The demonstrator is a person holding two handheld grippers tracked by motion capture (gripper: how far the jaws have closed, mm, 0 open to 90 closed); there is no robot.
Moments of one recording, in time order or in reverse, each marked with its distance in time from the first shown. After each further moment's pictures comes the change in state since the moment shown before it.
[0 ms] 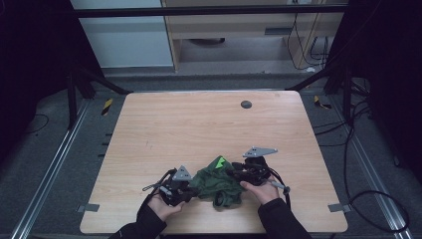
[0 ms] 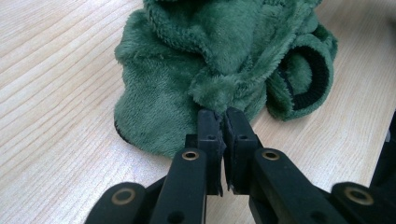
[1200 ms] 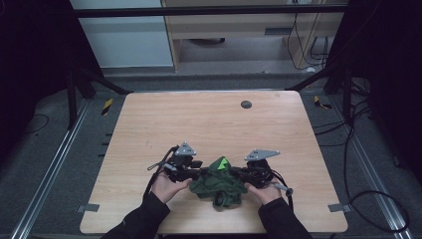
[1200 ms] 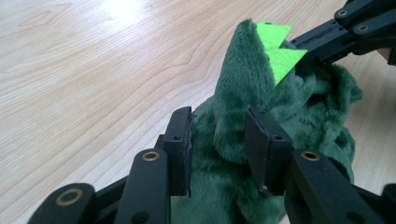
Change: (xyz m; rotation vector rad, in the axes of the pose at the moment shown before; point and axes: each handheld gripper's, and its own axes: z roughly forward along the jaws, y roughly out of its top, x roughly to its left) left arm 0.026 0.057 -0.001 -0.109 0.028 -0.043; right arm 0.002 -0.003 -0.010 0.005 0.019 -0.054
